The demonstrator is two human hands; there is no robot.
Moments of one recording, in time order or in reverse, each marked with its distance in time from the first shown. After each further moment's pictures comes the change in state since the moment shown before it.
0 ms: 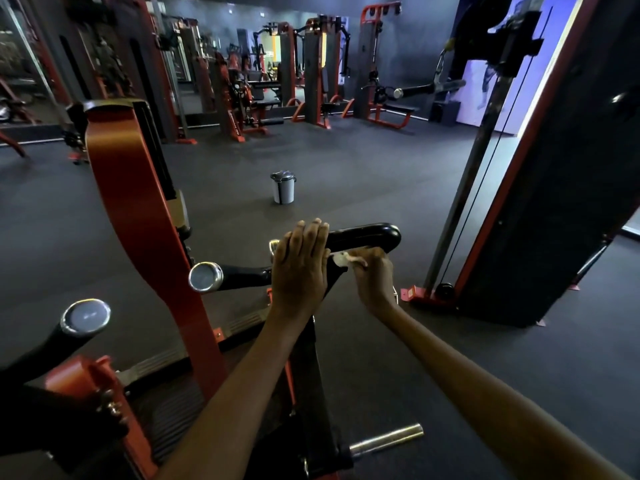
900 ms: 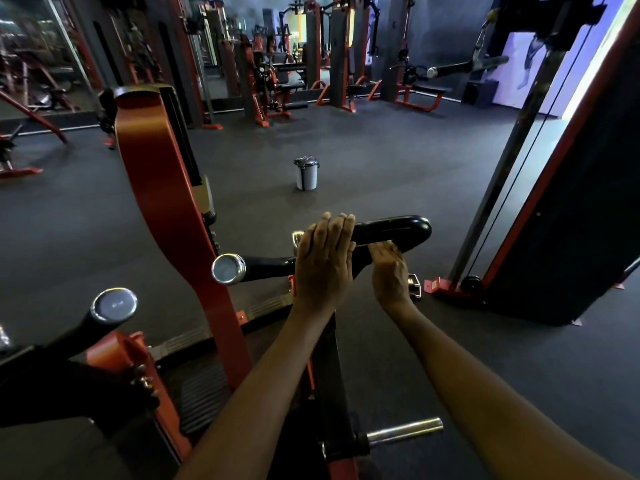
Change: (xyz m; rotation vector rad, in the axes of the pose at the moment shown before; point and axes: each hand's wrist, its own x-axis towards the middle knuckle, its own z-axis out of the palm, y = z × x) left_hand -0.008 0.001 0.005 -0.043 -0.080 -0.060; right_hand 0.004 0.041 0.052 -0.316 0.003 -0.304
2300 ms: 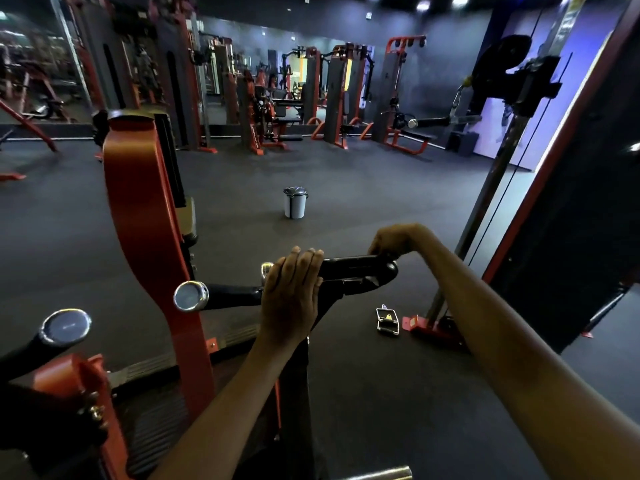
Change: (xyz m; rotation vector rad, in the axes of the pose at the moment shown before) left_hand 0.004 0.005 -0.004 0.066 0.033 0.000; right_hand 0.160 0.023 -0.115 -0.078 -1.147 0.106
